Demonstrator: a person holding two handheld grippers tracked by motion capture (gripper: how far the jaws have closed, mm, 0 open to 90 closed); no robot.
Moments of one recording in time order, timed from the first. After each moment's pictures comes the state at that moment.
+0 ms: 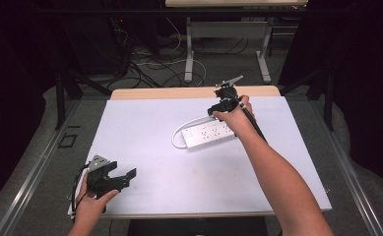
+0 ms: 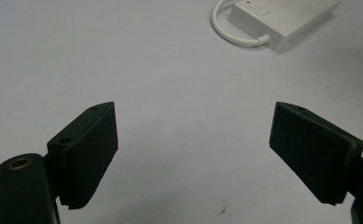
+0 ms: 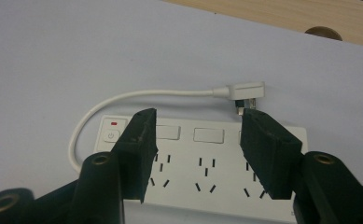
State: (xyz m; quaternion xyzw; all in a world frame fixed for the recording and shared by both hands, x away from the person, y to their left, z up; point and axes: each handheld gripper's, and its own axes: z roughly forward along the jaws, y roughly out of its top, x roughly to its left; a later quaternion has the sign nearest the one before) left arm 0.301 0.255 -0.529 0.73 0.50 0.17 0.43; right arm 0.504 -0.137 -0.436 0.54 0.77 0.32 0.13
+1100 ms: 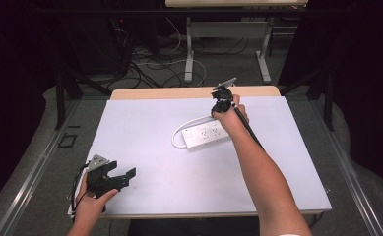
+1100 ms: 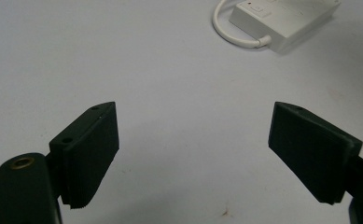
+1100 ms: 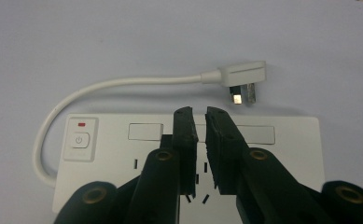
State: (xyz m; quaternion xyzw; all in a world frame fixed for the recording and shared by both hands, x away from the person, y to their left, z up) left arm 0.302 0.257 -0.529 0.73 0.50 0.17 0.43; right arm 0.531 -0.130 -0.466 0.58 0.77 0.26 0.11
